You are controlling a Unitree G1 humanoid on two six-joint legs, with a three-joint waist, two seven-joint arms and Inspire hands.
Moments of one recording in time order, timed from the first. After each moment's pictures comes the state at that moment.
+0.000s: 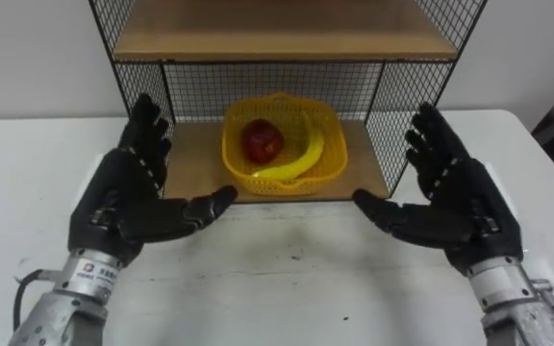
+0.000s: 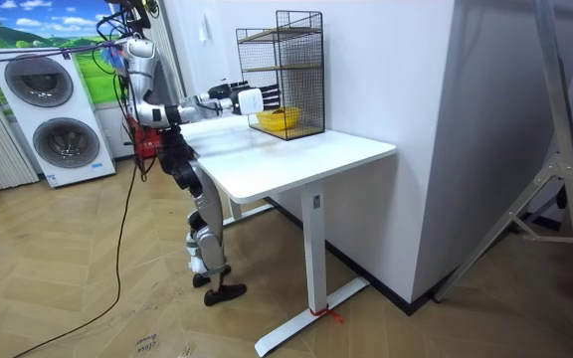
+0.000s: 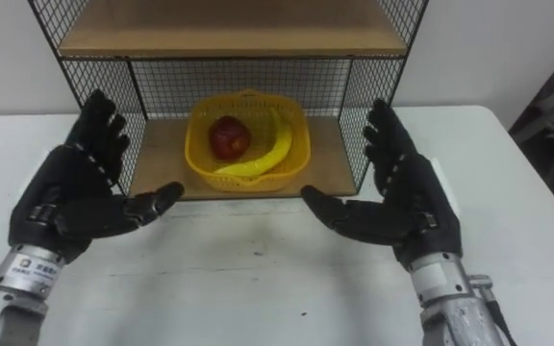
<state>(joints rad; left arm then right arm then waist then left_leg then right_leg) 0.31 0.18 0.08 -0.28 -0.45 -0.08 -0.21 0.35 -0.20 -0.11 -0.28 0.31 -0.06 0.15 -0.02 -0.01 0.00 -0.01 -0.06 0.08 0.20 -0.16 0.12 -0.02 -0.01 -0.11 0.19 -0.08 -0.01</state>
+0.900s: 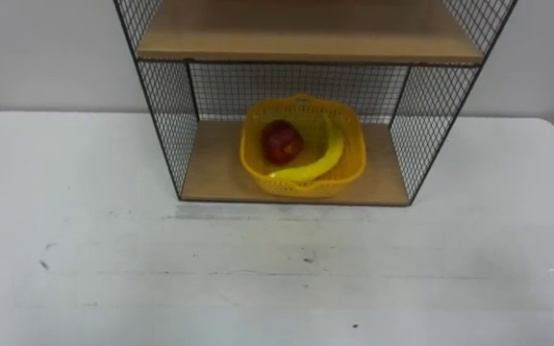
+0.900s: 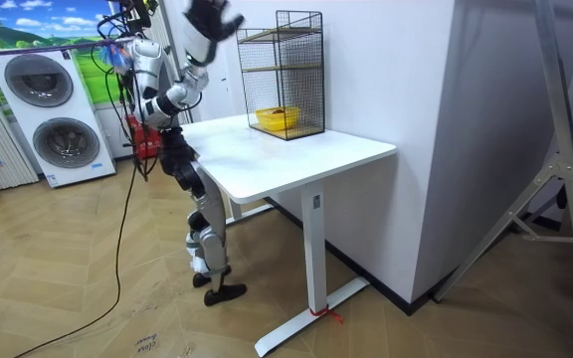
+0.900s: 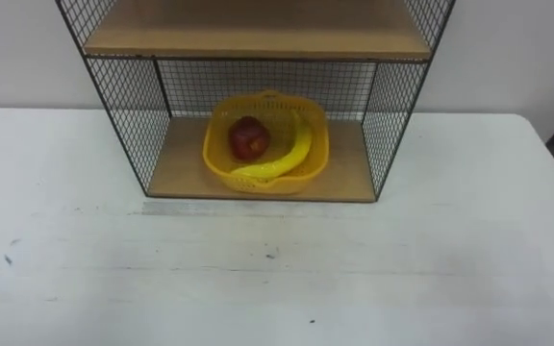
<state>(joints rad) 0.35 0.26 0.97 -0.54 -0.47 -0.36 0.71 0.36 -0.34 -0.85 -0.48 0.23 -0.31 -0.81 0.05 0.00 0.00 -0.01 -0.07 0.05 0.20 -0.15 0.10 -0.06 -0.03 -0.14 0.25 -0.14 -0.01</state>
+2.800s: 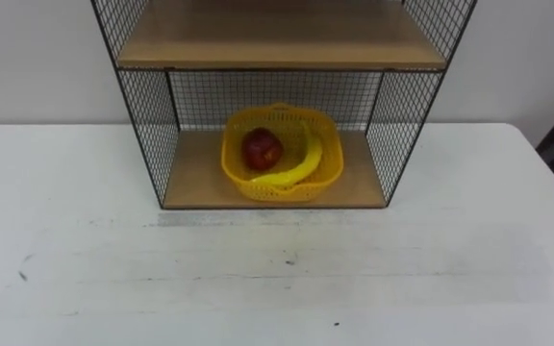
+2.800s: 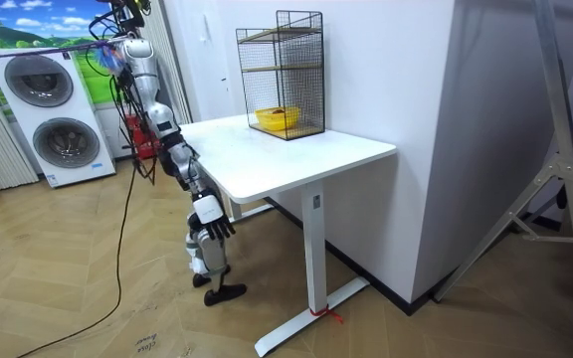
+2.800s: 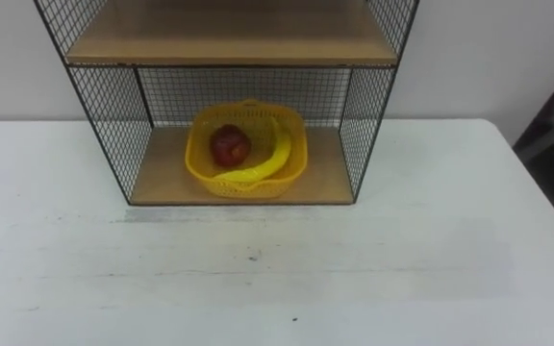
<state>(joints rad) 0.19 0.15 0.14 1.14 0.08 0.08 0.22 0.14 -0.19 -0.02 1.26 0.30 0.05 -0.06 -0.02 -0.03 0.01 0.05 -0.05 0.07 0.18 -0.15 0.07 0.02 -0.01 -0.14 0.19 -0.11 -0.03</state>
